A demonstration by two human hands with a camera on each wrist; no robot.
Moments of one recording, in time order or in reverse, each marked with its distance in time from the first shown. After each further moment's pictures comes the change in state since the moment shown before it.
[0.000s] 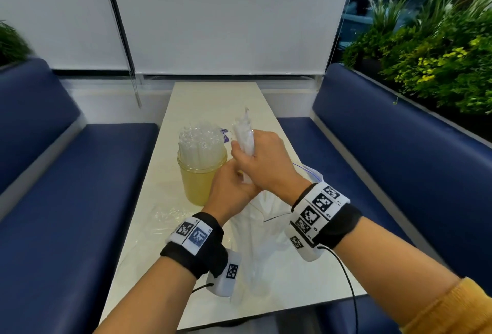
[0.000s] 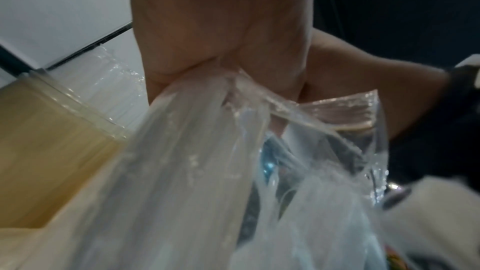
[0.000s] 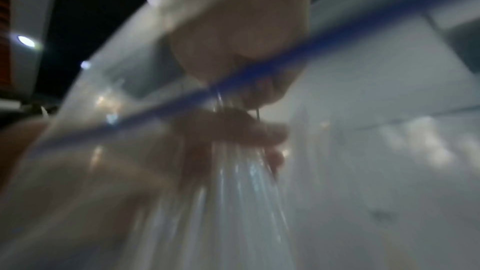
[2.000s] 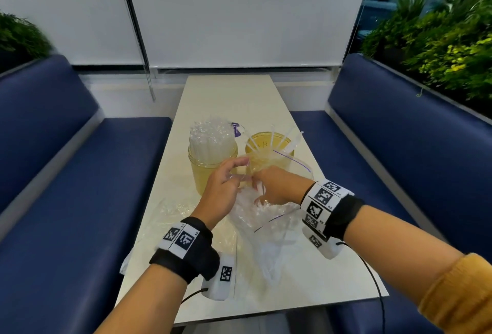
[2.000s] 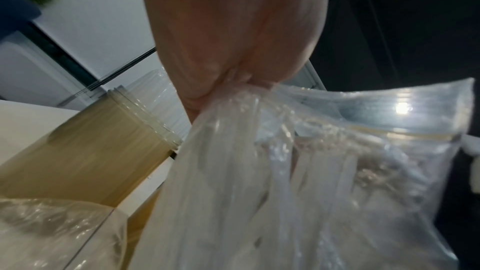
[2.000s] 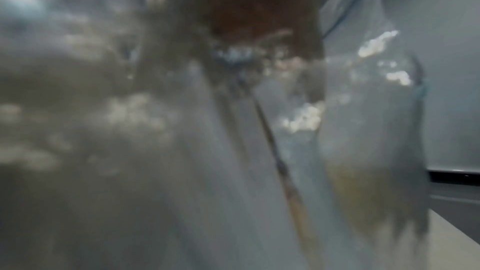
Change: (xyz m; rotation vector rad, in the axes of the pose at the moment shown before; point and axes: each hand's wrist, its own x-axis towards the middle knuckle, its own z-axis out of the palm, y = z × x) left_hand -0.010 -0.027 -0.022 -0.220 -0.002 -0.191; right_hand -0.006 0.046 0.025 -0.441 -0.897 0.089
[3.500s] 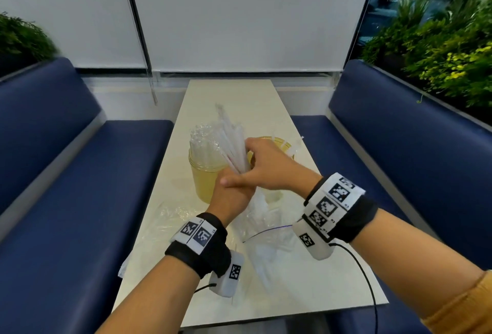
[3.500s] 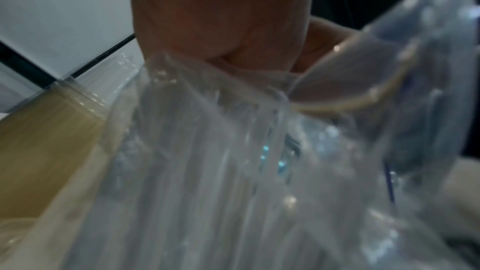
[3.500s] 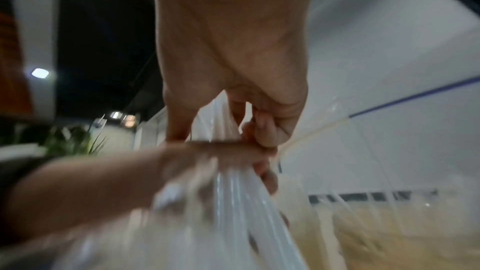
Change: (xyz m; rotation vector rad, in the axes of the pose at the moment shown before) left_hand 0.012 0.006 0.022 0.189 0.068 0.165; right_hand -0.017 -0.024 -0.042 0.459 0.456 -0.242
